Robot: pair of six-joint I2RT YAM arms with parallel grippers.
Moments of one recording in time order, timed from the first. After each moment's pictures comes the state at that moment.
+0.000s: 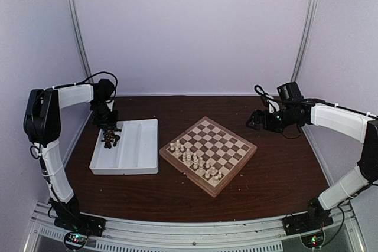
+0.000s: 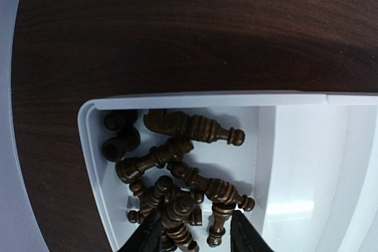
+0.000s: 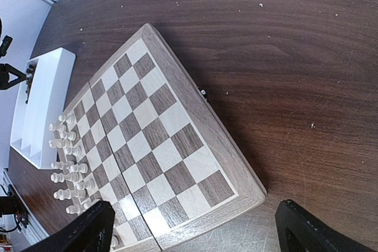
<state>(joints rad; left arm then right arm) -0.14 1.94 1.48 -0.82 -0.09 -0.19 0.30 1.43 1.01 -0.43 -0.31 0.30</state>
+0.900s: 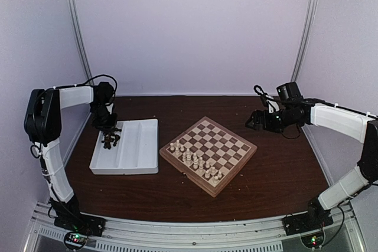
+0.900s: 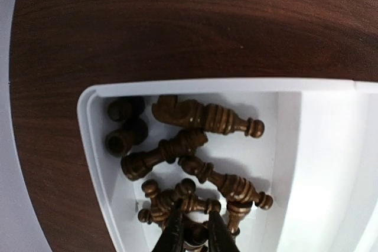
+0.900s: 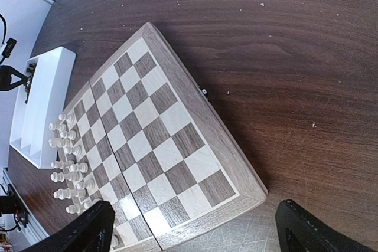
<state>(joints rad) -0.13 1.98 1.48 -0.82 -0.11 -0.17 0.30 1.43 1.01 -0.43 -0.31 0.30</state>
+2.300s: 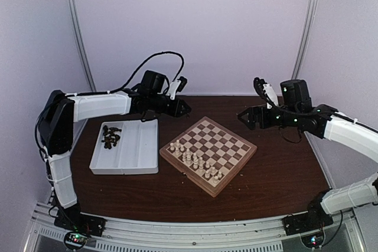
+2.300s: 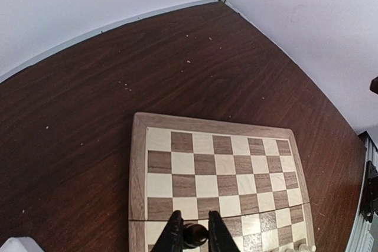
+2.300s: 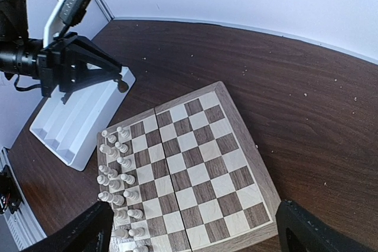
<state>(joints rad) -0.65 1.91 1.47 -0.13 0.34 -0.18 0.53 1.19 0.96 -0.30 -0.15 0.23</state>
